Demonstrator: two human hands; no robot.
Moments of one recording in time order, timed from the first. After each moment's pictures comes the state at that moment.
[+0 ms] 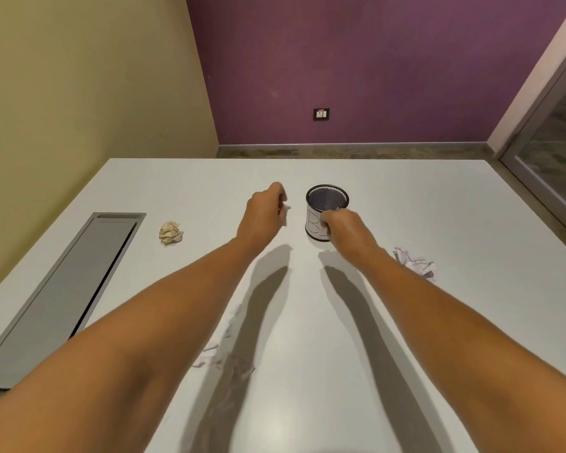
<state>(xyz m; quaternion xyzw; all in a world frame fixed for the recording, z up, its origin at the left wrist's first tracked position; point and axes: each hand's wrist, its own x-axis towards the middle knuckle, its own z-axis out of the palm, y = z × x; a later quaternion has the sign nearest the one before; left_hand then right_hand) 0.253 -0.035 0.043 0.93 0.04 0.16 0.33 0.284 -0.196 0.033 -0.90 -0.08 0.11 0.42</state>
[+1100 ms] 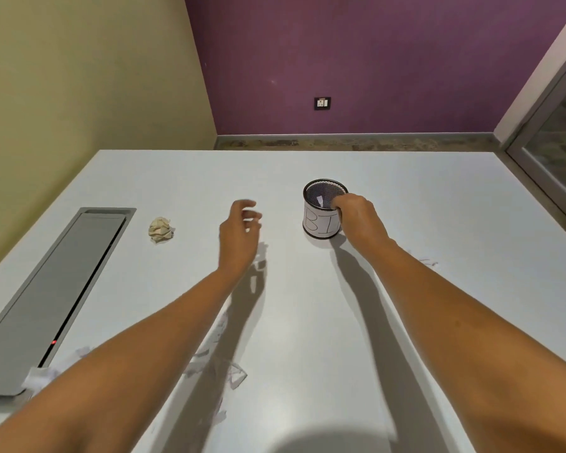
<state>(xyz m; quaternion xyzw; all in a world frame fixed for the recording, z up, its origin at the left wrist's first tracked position) 0.233 -0.023 -0.002 0.82 0.15 0.23 0.50 0.329 -0.211 0.008 -0.92 -0.15 0.04 0.37</state>
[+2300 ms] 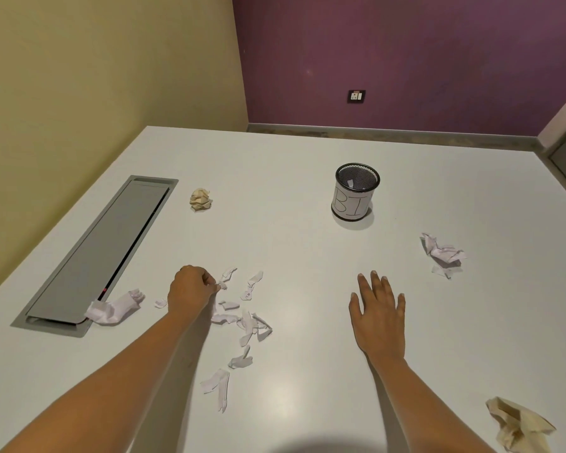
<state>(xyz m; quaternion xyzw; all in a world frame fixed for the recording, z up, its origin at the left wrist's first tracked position) 0.086 0.053 -0.055 0.88 0.38 0.01 0.28 0.154 -0.246 -0.107 -0.98 -0.09 0.01 0.16</state>
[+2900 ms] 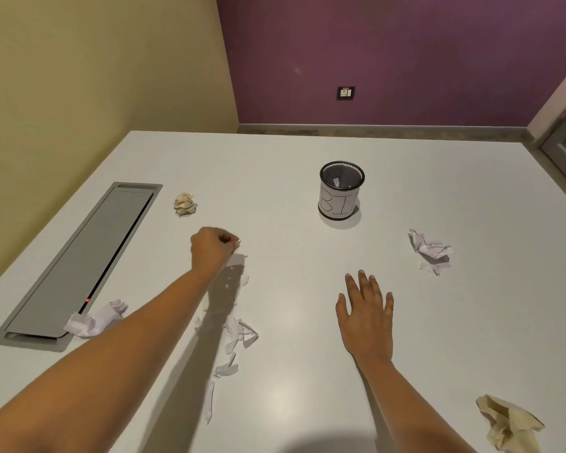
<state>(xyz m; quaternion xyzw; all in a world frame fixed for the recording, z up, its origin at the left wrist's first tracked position) 0.158 0.016 -0.012 0.85 0.32 0.10 0.41 0.152 -0.245 -0.103 -0.99 -0.09 0.00 0.14</state>
